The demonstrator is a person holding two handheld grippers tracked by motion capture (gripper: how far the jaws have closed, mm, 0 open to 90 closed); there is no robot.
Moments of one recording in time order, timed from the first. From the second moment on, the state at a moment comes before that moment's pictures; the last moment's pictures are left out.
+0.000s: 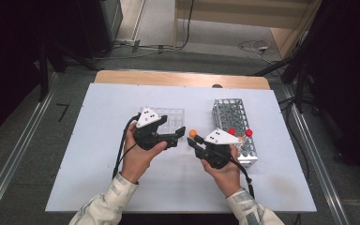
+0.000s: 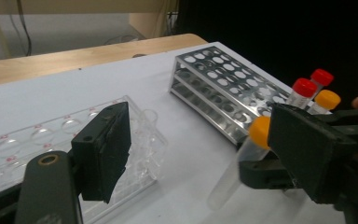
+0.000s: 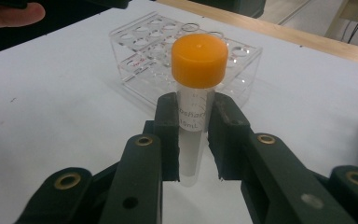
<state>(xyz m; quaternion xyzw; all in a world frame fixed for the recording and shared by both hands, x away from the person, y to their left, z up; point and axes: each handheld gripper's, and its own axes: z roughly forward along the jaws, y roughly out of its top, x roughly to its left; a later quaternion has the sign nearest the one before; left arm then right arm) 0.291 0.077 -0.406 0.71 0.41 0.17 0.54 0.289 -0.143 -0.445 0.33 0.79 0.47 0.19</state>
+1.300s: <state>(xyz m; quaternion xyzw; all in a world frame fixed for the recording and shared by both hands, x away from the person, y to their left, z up) 0.286 0.073 -0.401 0.72 0.39 0.18 0.54 0.274 -0.137 -0.431 0.33 0.78 0.51 0.14</state>
